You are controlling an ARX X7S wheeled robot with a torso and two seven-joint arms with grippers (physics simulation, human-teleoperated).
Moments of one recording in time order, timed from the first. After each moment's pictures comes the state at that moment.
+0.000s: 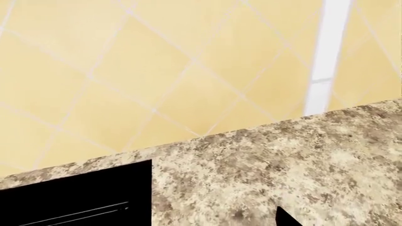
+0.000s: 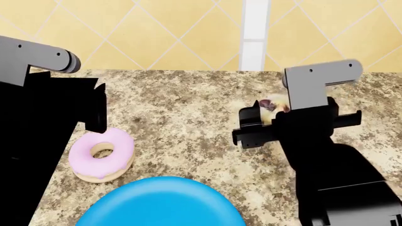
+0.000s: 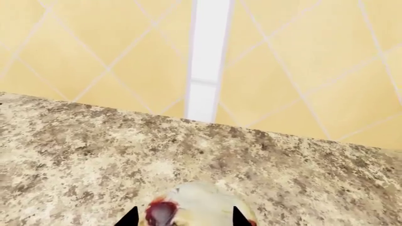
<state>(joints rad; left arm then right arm) -0.96 -0.28 0.22 0.07 -0.47 -1.15 -0.10 0.87 0.30 -0.20 0.07 0.34 0.96 0.03</state>
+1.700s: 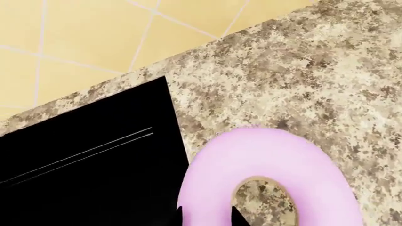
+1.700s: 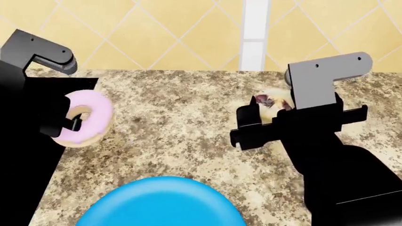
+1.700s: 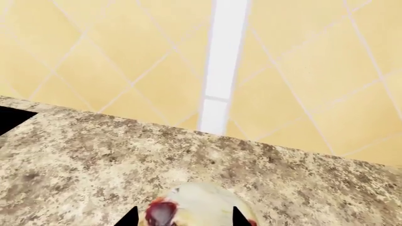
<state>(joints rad) -1.34 -0.38 0.59 -0.46 -0.47 -1.28 0.18 0.85 0.35 -0.17 -0.13 0.43 1.09 0.04</state>
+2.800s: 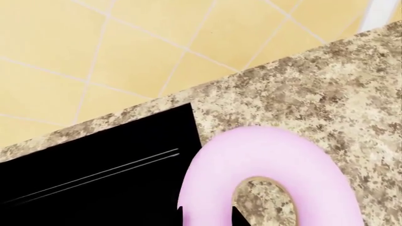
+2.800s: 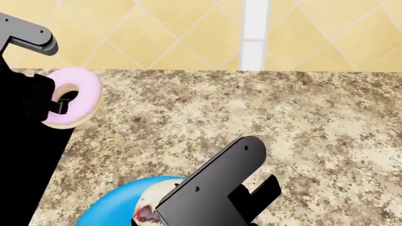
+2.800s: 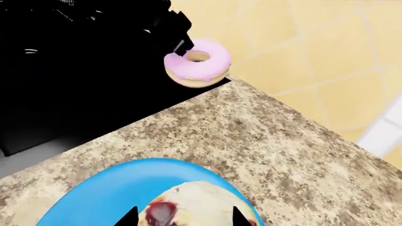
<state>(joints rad) -1.33 -0.43 0.50 -0.33 -0.49 -1.31 0.10 0.85 0.48 -0.21 -0.76 1.83 1.46 0.92</state>
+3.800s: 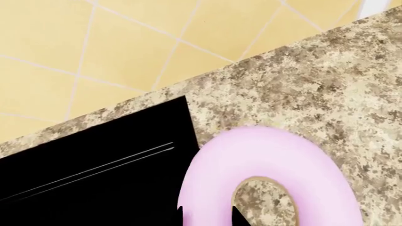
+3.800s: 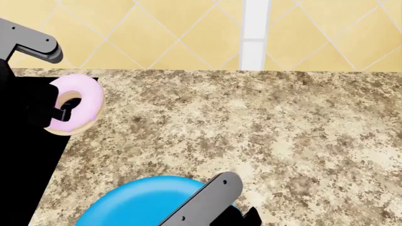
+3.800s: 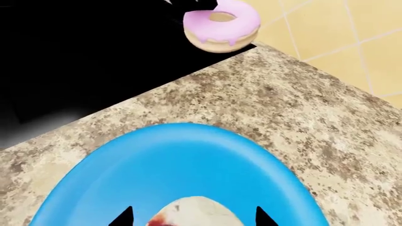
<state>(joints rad) -1.31 -0.43 0.53 -0.34 -0.50 -1.30 0.10 0.66 0.47 -0.29 -0.80 1.49 1.41 0.65</state>
